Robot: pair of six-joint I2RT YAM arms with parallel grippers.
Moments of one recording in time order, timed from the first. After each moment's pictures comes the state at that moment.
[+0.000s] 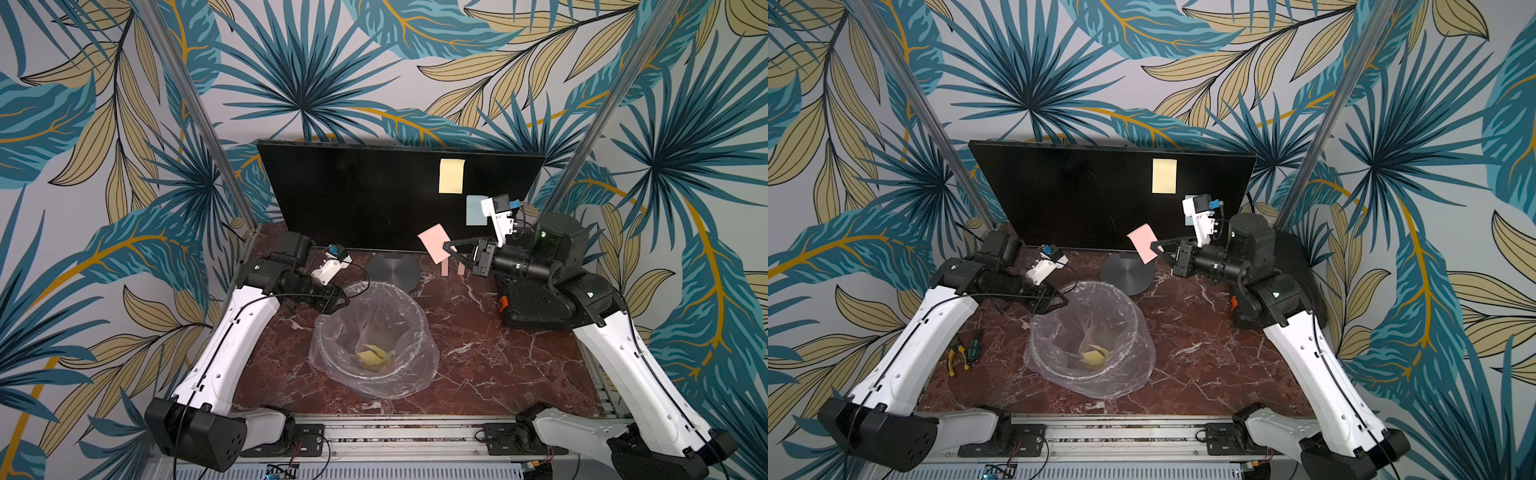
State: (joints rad) left arm -0.23 1.30 1.40 -1.18 0.48 0.28; right arm 0.44 1.17 1.46 -0.54 -0.59 0.49
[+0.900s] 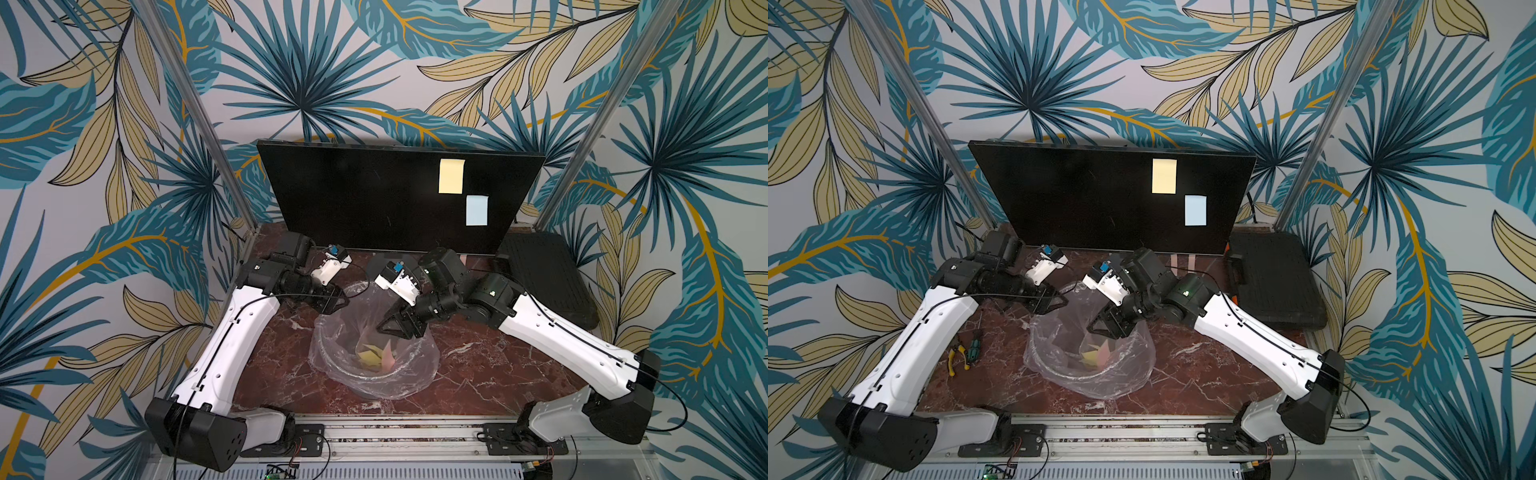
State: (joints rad) left arm -0.23 1.30 1.40 -1.18 0.47 0.28; right arm 0.87 1.44 1.50 -0.79 -0.48 0.12
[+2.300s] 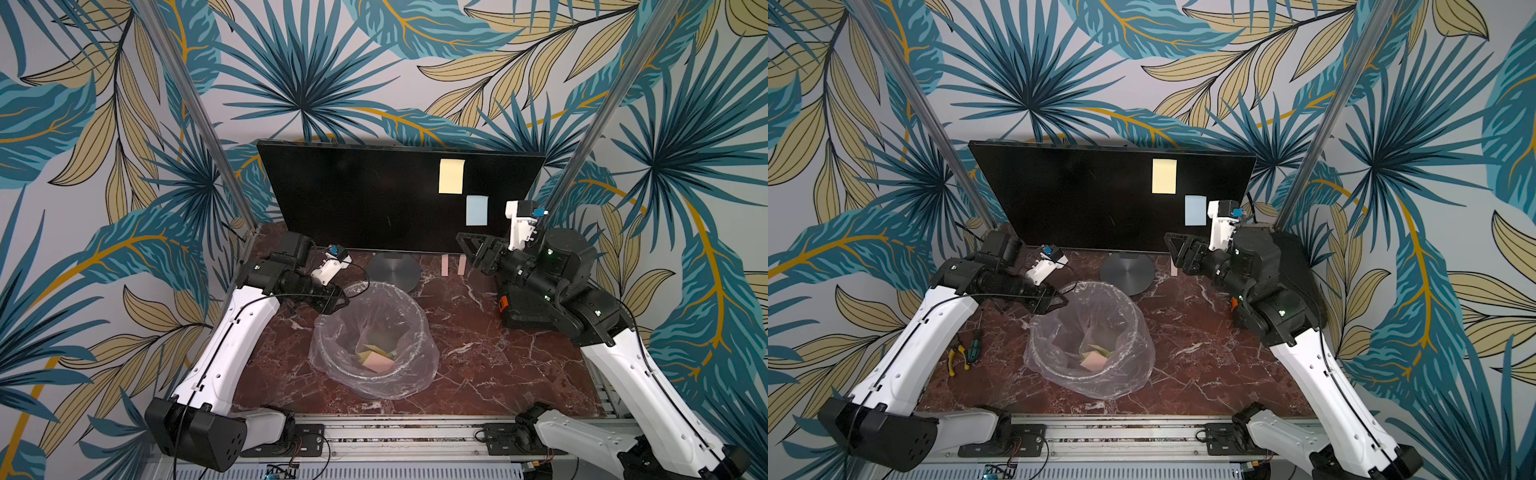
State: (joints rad) left arm -0.23 1.30 1.40 -1.18 0.47 0.28; right arm 0.44 1.07 1.38 -0.46 -0.12 0.60
